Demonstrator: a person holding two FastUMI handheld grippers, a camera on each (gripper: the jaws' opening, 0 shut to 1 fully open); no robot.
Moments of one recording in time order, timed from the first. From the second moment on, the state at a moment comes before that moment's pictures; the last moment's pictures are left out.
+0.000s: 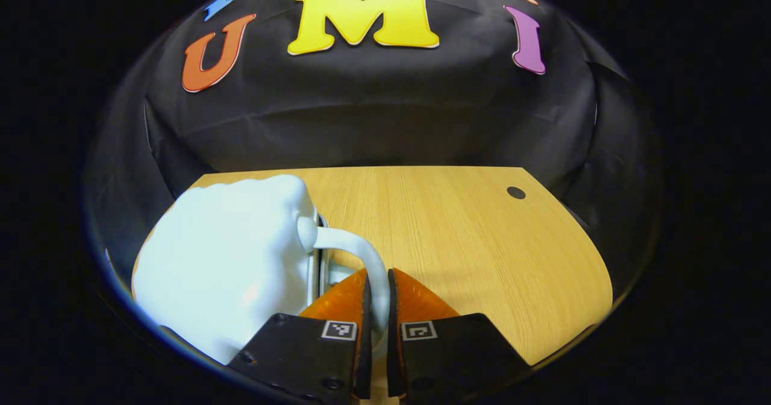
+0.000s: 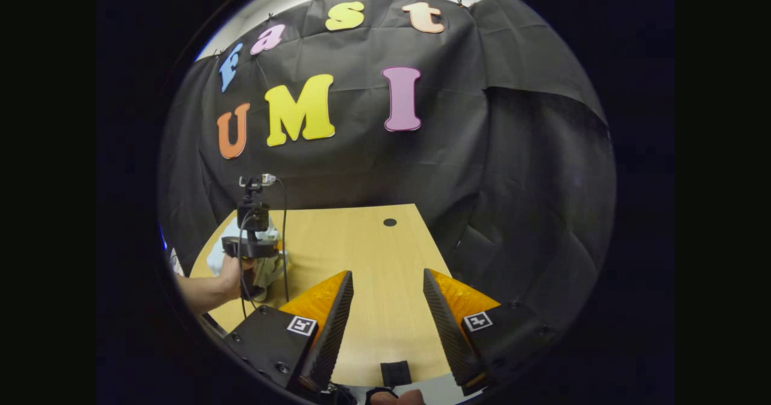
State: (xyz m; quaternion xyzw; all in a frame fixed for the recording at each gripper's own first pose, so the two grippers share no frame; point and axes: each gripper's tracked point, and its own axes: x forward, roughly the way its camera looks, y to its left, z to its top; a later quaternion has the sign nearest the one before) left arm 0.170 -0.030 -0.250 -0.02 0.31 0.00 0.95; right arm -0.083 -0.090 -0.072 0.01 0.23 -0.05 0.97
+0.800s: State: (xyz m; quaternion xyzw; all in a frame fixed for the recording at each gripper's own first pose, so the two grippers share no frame) left arm 0.142 -0.046 -0.219 -0.02 0.24 -0.04 0.97; right arm -0.066 -0.060 -0.068 0.00 0.20 -0.04 0.98
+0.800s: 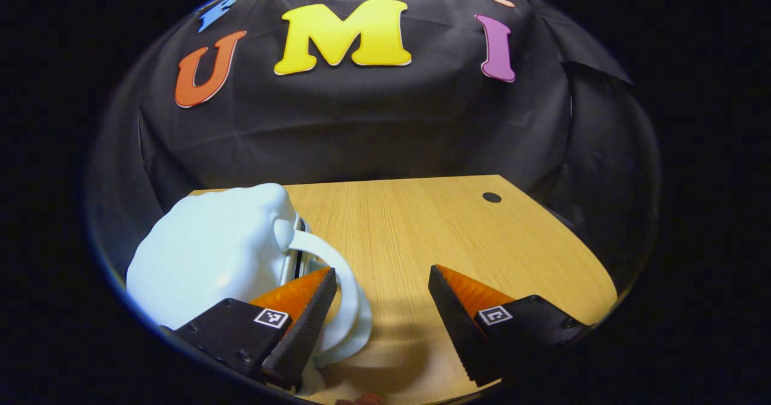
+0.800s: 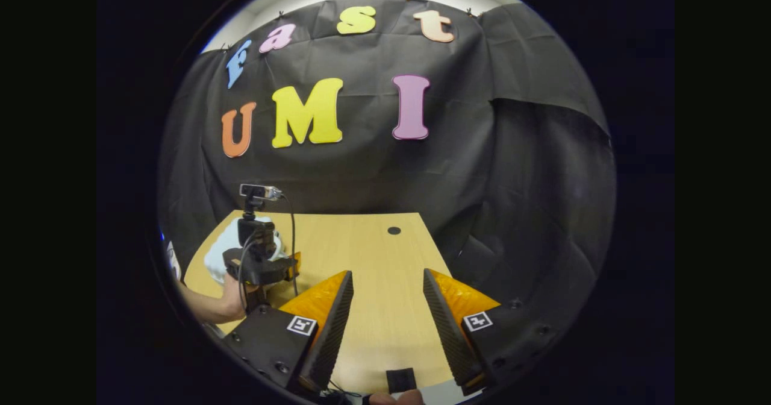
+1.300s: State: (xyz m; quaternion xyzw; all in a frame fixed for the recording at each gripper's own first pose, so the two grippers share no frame) left arm 0.089 0.017 0.000 -0.01 0.05 -0.01 1.00; right arm 0.003 0.036 0.032 0.00 0.04 0.02 1.00
